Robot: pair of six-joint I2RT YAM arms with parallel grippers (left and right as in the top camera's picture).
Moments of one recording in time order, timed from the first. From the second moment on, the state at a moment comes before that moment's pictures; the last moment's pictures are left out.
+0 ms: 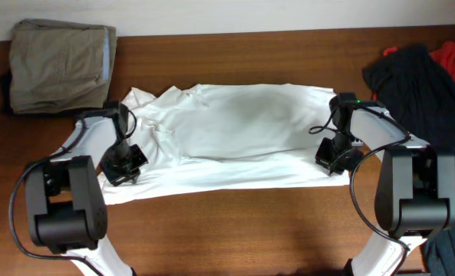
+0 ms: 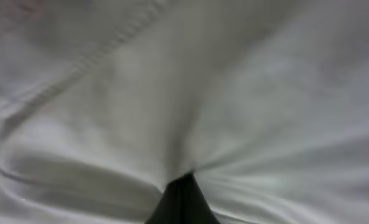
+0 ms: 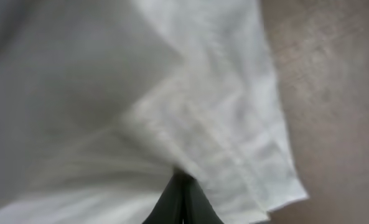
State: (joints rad) left arm 0.07 1.96 1.23 -1.03 -0.02 -0.52; right arm -0.03 1.94 1.21 -1.03 -0.01 0.51
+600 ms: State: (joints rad) left arm 0.02 1.63 1.24 -0.34 0.30 -0.37; right arm 0.02 1.62 1.32 -0.91 -0.24 0.36
